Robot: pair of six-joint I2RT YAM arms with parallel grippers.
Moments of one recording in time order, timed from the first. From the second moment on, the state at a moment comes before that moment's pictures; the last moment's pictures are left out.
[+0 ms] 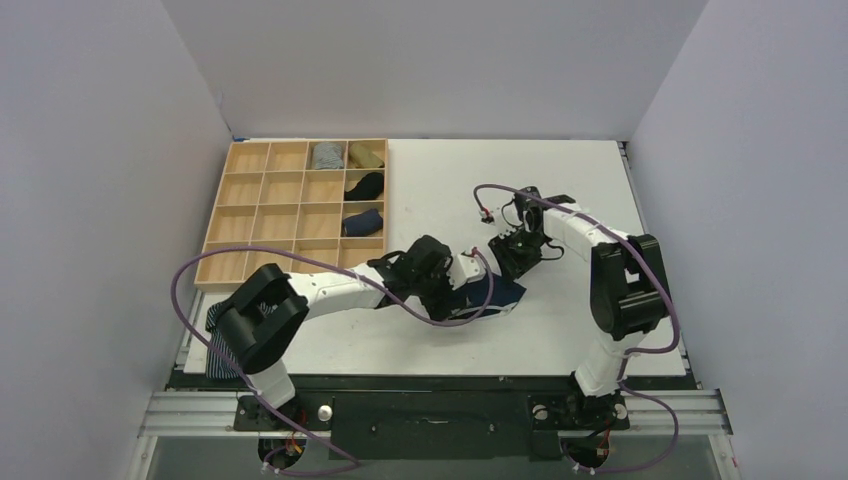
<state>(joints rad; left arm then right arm) -0.91 1.73 1.00 -0.10 0.16 0.27 0.26 1.81 1.21 -0.82 -0.28 -0.37</state>
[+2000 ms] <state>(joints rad) -0.71 2.02 1.23 0.08 -0.16 -0.17 0.28 1.77 1.10 -0.72 -0.09 -0.24</state>
